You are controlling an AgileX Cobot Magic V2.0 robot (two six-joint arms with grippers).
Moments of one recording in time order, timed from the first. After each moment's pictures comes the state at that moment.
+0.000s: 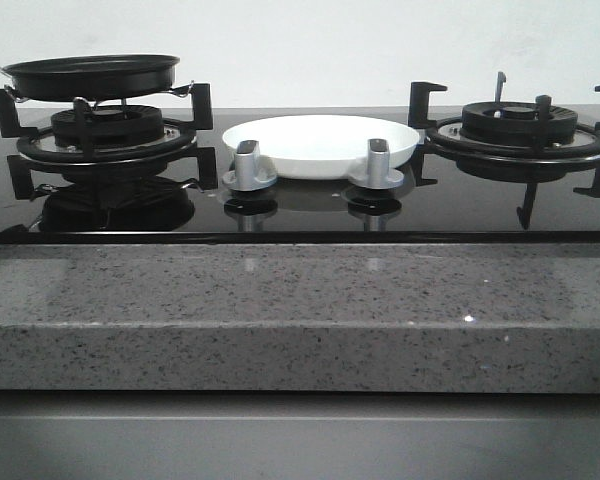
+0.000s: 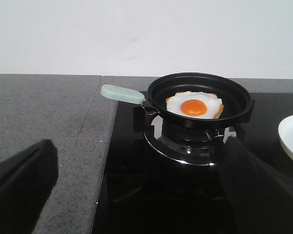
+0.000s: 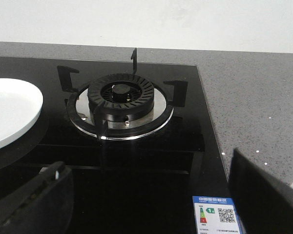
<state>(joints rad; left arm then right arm) -0.05 0.63 -0.49 -0.14 0.09 0.11 -0.02 0.62 -0.47 -0.03 0.15 0.06</state>
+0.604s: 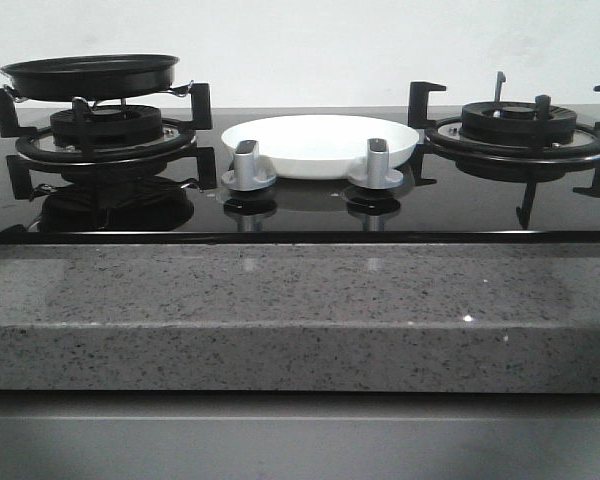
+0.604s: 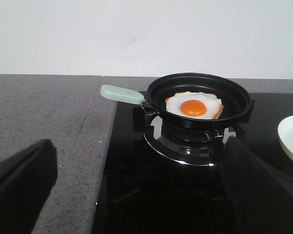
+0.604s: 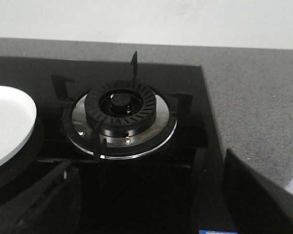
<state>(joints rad) -0.05 0.63 -0.49 -0.14 0.09 0.11 0.00 0.90 -0.72 -0.02 0.23 0.06</state>
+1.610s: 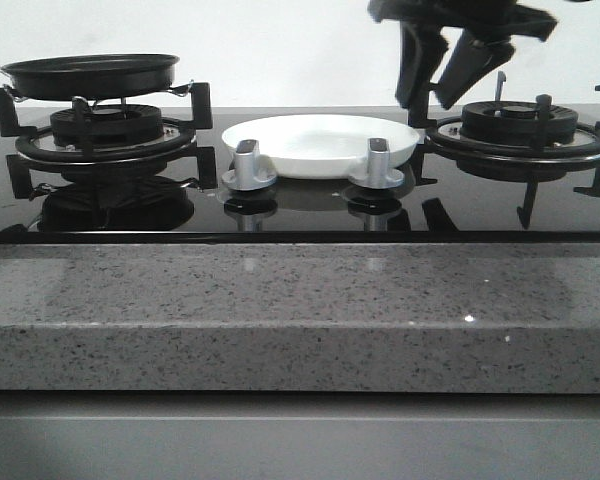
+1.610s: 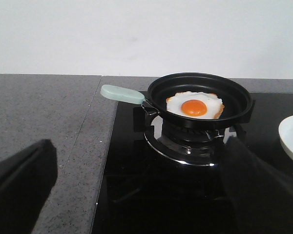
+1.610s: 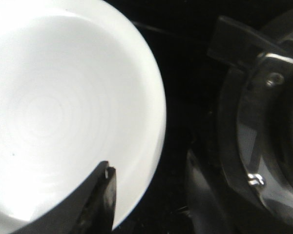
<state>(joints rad) -0.05 0.63 -0.49 -0.14 0.09 0.11 0.24 1.93 -1.79 0.17 0.97 -0.03</state>
